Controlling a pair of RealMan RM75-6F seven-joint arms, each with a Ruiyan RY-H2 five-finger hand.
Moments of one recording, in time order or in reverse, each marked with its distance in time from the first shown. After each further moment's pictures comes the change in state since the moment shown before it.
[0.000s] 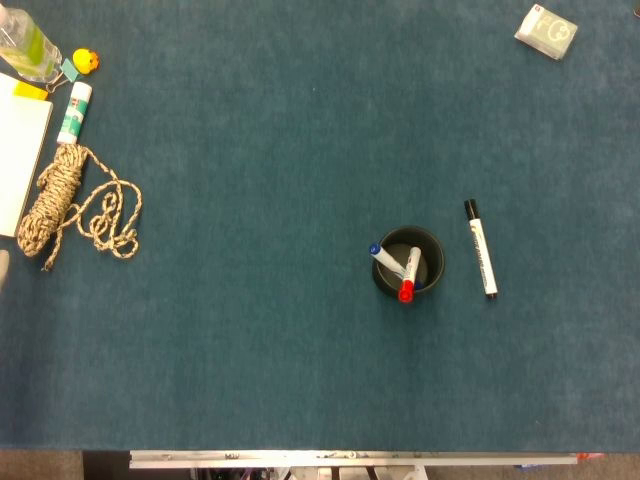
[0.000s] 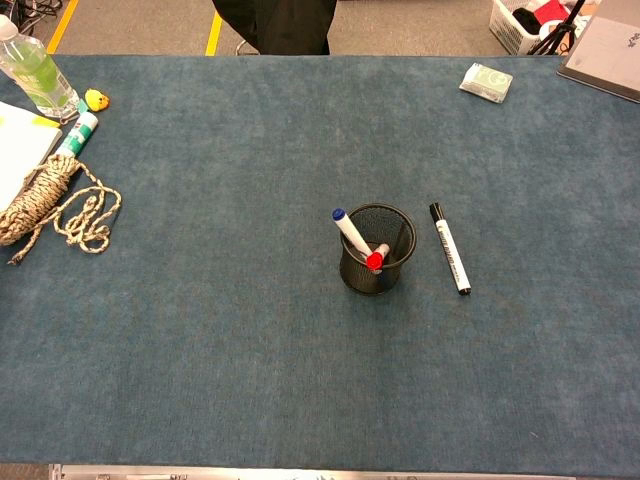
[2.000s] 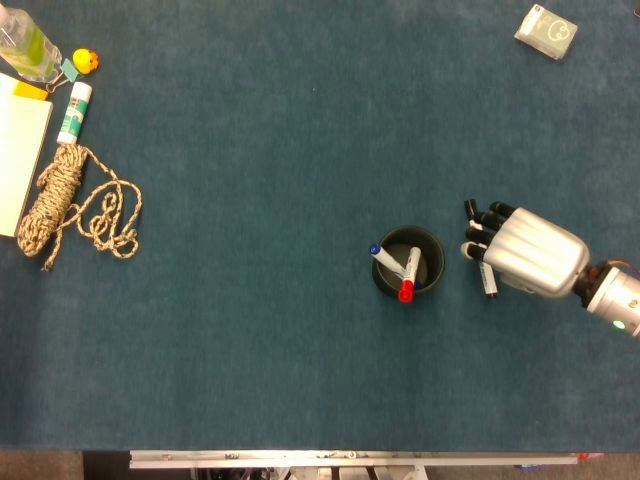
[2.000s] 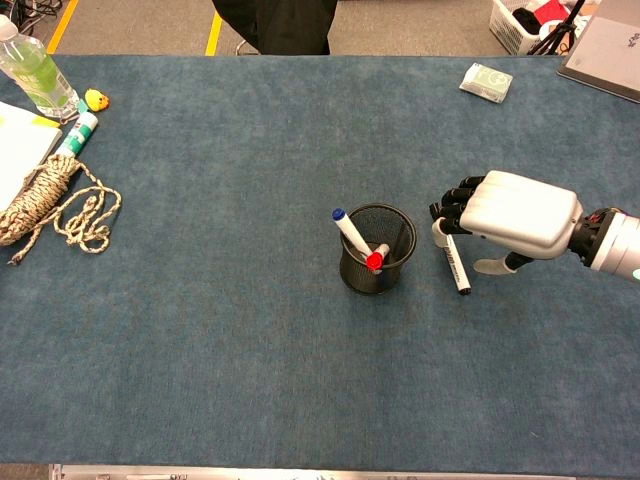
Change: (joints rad) left arm 0.039 0.007 0.013 0.005 -0.045 0.015 -0.023; right arm 0.532 -0.302 -0.154 0.311 -0.423 -0.402 -0.162
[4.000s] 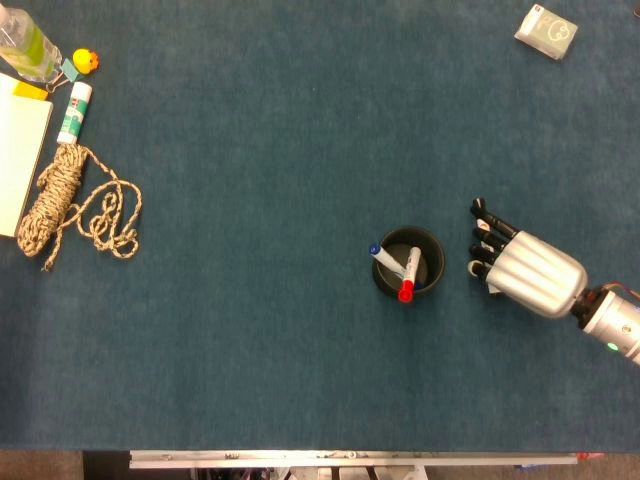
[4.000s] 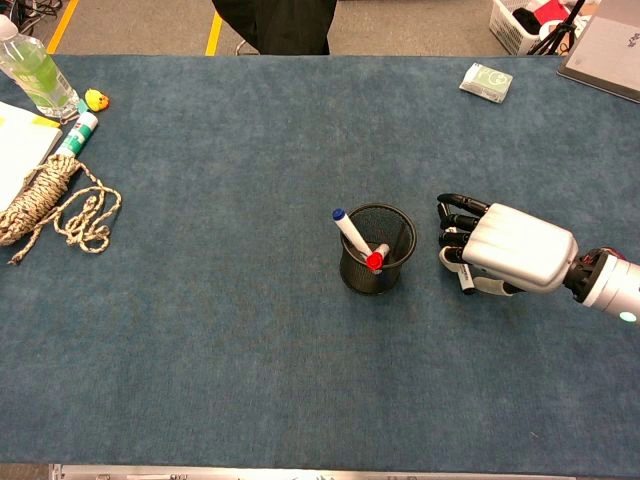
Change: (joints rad) left arm 0.013 0.022 0.014 0.026 0.010 -0.028 -0.061; right arm -0.076 -0.215 -0.097 0.320 0.016 0.197 -0.042
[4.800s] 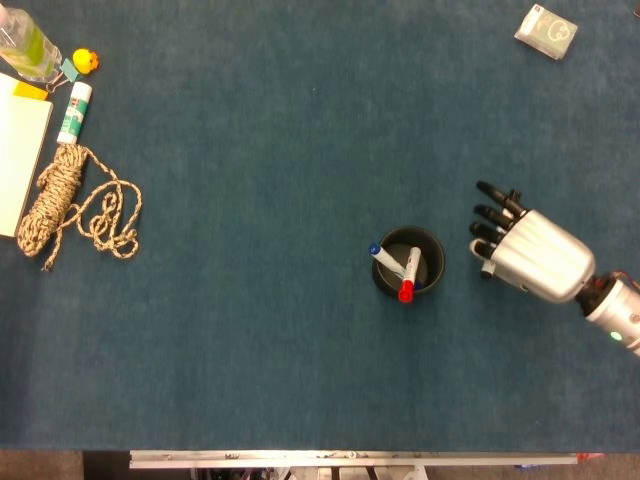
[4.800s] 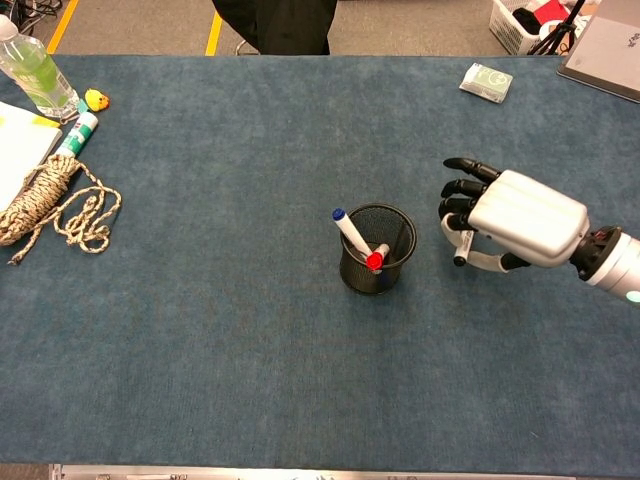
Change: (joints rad) left arm 0.003 0.006 -0.001 0.001 -0.006 -0.003 -0.008; right arm 0.000 0.048 0.053 -0.107 0.059 0.080 0.081
